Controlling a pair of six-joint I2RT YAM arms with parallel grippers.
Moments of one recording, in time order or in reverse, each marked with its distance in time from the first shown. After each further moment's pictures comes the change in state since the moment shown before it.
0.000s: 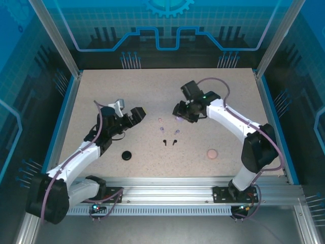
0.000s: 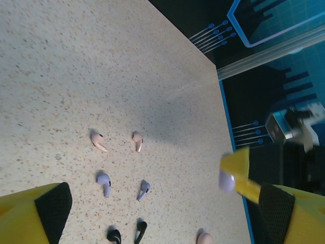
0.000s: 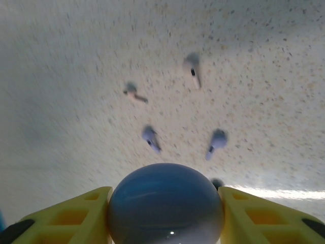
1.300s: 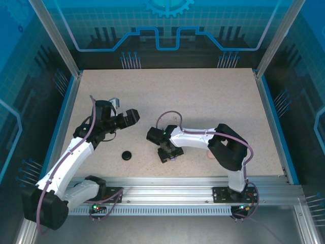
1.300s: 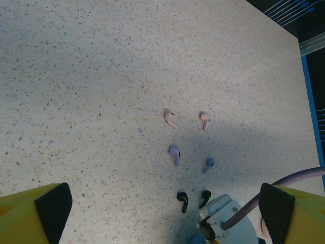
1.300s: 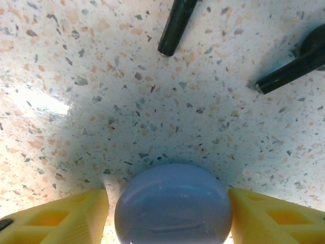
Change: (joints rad) left arm 0.038 -0.071 0.273 -0.655 -0.149 0.253; right arm 0.490 0.233 -0.142 -0.122 0.256 -0.307
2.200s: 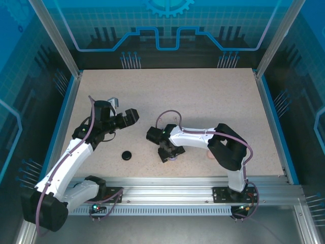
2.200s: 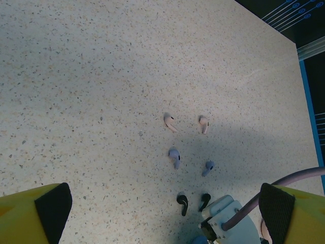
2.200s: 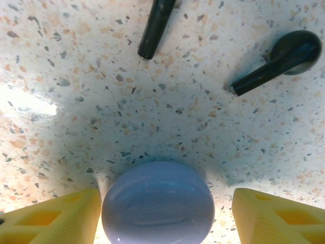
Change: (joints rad) left arm 0.000 -0.016 0.000 0.000 -0.014 -0.001; right arm 0.000 0.006 0.027 -0.040 0.030 -0.022
